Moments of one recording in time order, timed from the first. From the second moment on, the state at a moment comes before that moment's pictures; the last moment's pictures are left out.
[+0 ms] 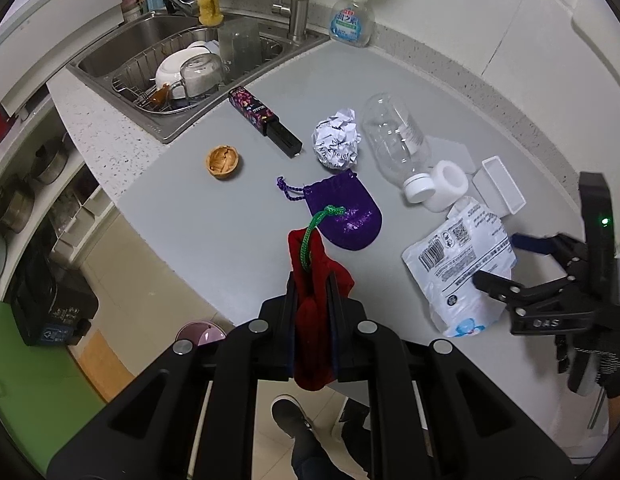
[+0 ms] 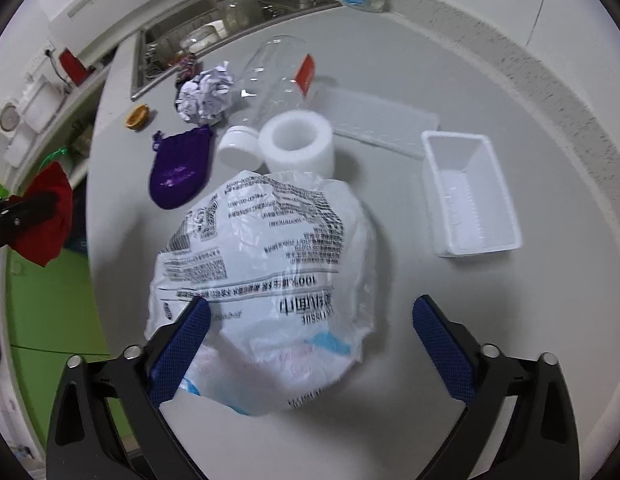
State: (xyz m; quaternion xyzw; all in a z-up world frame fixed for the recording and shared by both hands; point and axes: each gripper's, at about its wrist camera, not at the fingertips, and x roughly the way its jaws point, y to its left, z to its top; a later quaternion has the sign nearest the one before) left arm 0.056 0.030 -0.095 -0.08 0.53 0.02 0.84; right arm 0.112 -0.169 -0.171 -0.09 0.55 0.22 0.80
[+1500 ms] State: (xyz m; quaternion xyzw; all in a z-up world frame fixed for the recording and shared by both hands) left arm -0.189 0.282 -0.287 -0.23 0.54 0.24 0.77; right arm -0.022 0.196 -0.310 -0.24 0.53 0.49 0.65
